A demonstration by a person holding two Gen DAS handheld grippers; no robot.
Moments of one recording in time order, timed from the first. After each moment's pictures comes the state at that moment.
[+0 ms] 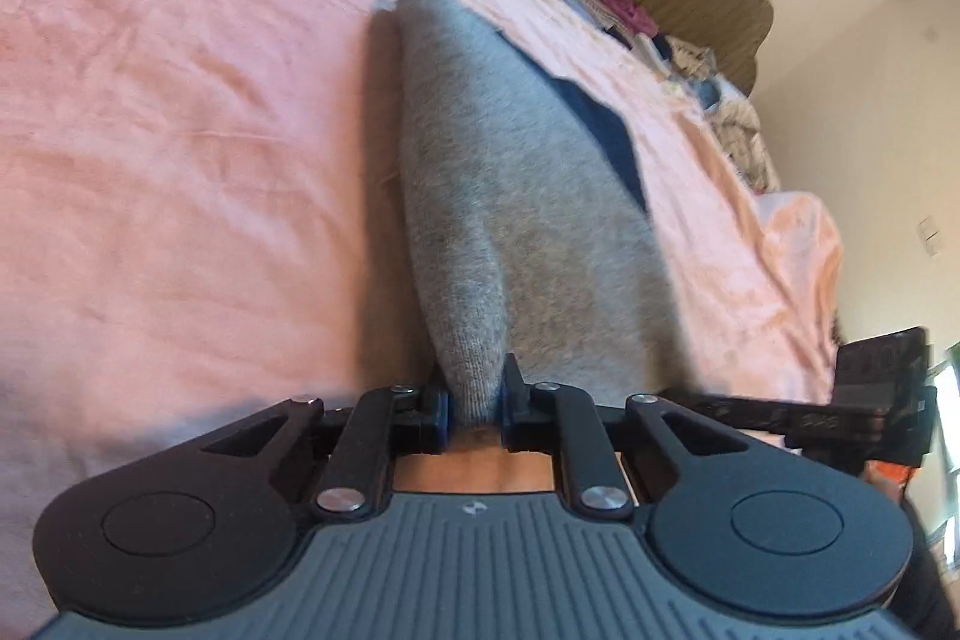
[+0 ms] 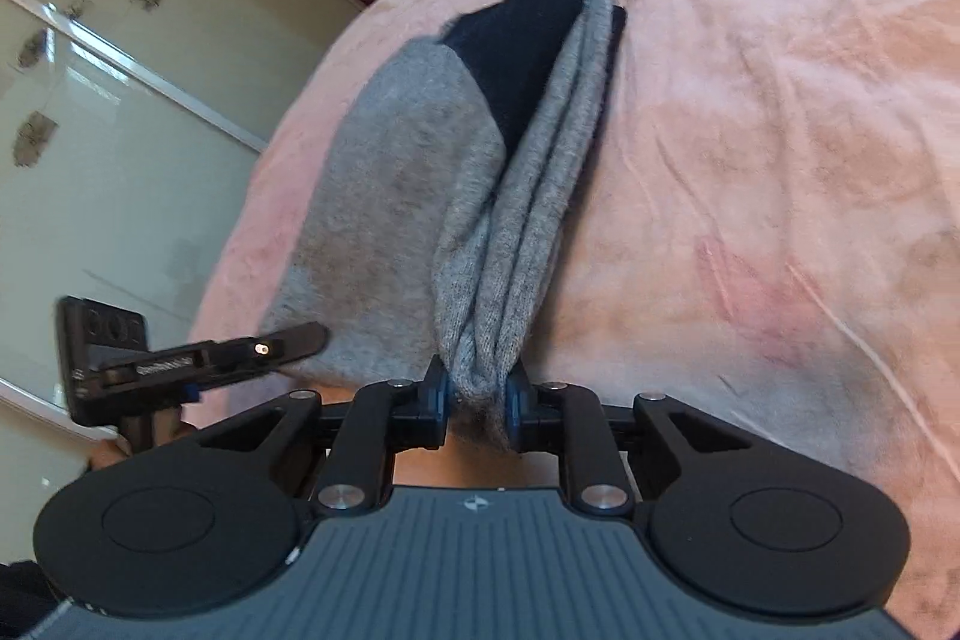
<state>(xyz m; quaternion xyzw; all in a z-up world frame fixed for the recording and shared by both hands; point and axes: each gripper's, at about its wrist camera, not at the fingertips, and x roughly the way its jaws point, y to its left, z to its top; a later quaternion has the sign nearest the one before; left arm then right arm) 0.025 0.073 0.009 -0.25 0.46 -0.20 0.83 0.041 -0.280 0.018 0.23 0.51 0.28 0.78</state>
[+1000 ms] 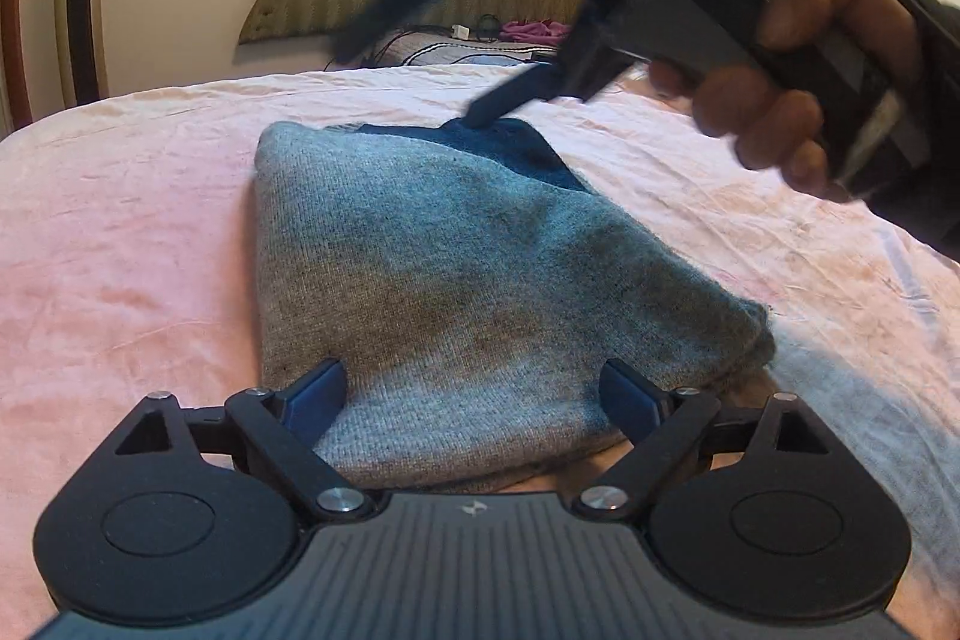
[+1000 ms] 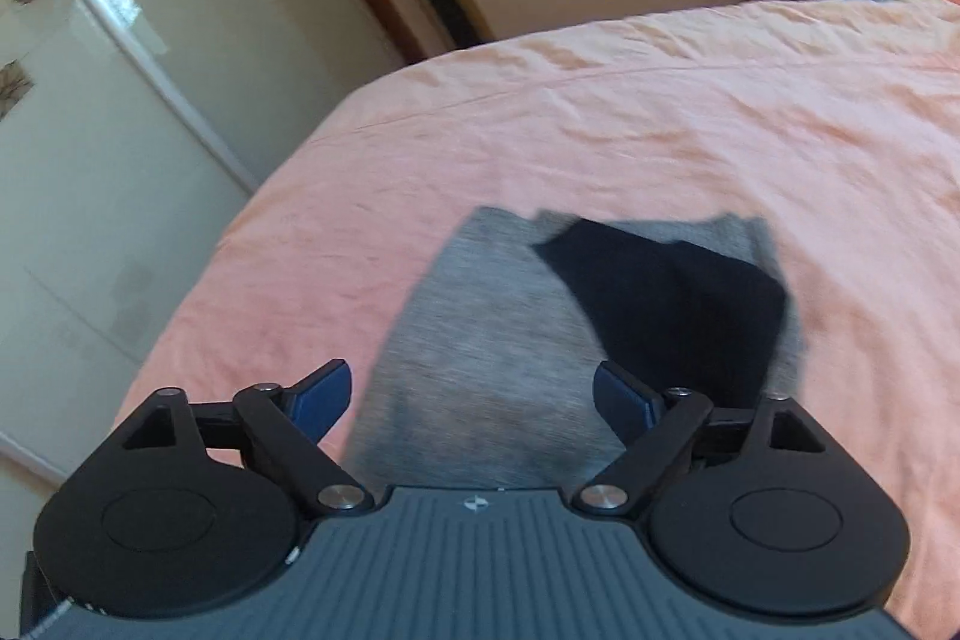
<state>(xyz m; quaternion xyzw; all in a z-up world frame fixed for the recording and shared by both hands) 0.006 -0.016 0.014 0.02 0.32 -0.20 0.93 0.168 -0.150 0.092 0.10 0.45 0.31 0.83</state>
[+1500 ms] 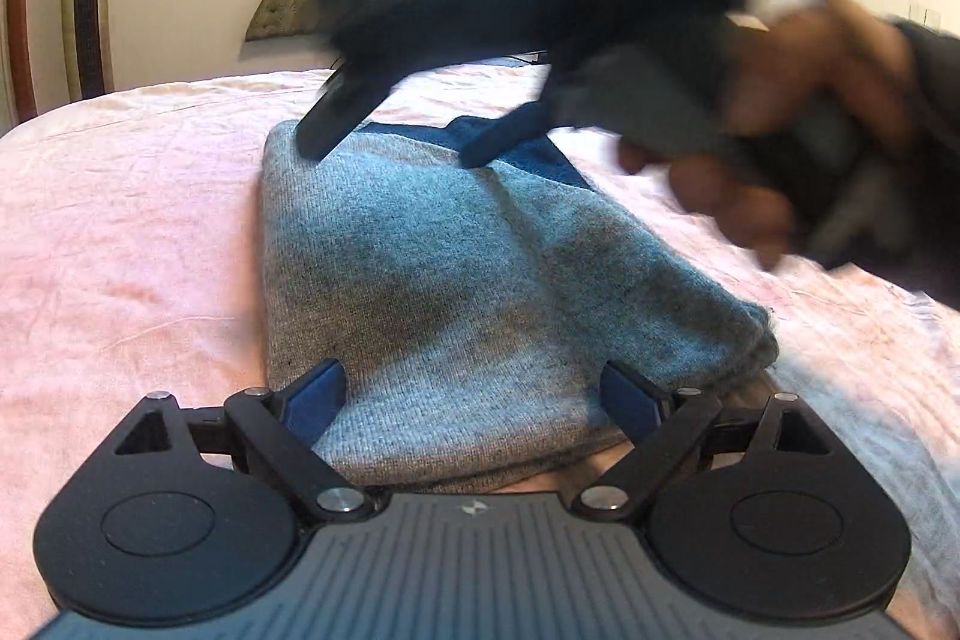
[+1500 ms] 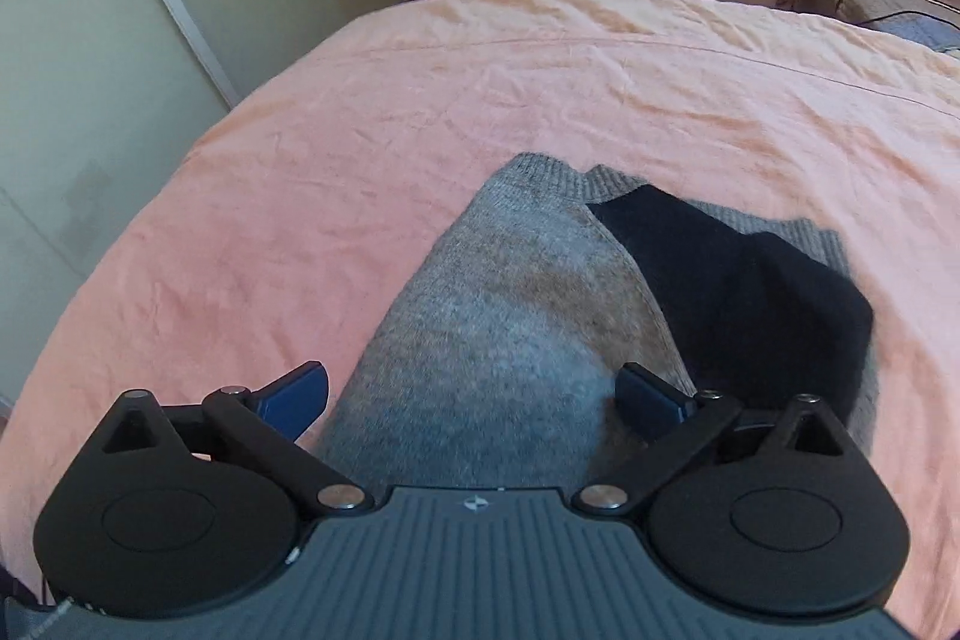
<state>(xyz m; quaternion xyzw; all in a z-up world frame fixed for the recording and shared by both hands) 0.002 -0.012 0.013 0.01 0.32 -0.20 0.93 0.148 -0.132 0.073 0.04 0.45 0.30 0.84</state>
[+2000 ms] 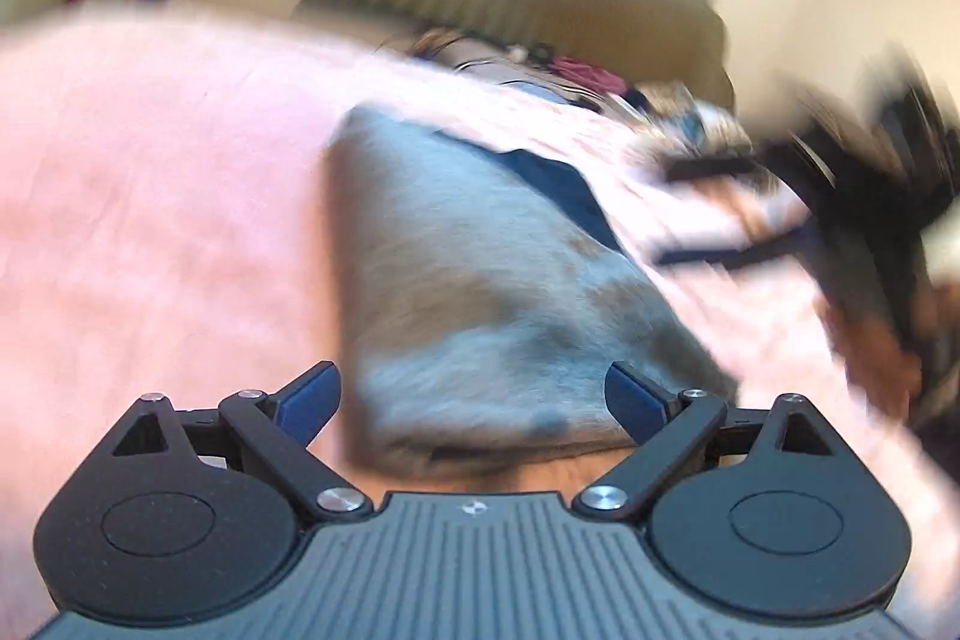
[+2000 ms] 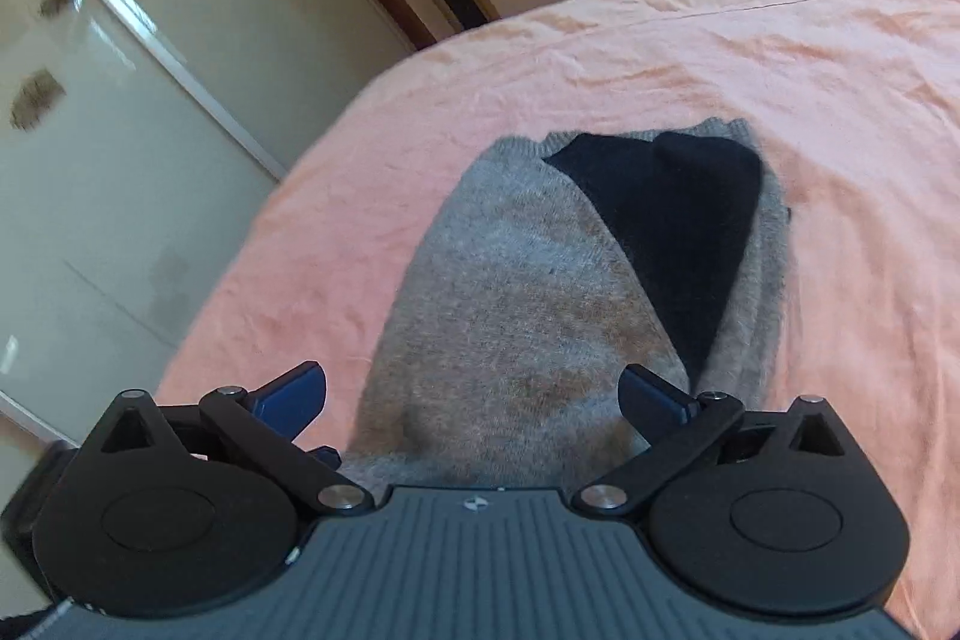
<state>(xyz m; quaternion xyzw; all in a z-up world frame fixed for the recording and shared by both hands) -0.002 0.060 0.023 -0.18 0.35 -0.18 0.90 0.091 -0.234 0.079 0.20 0.45 0.30 0.82</state>
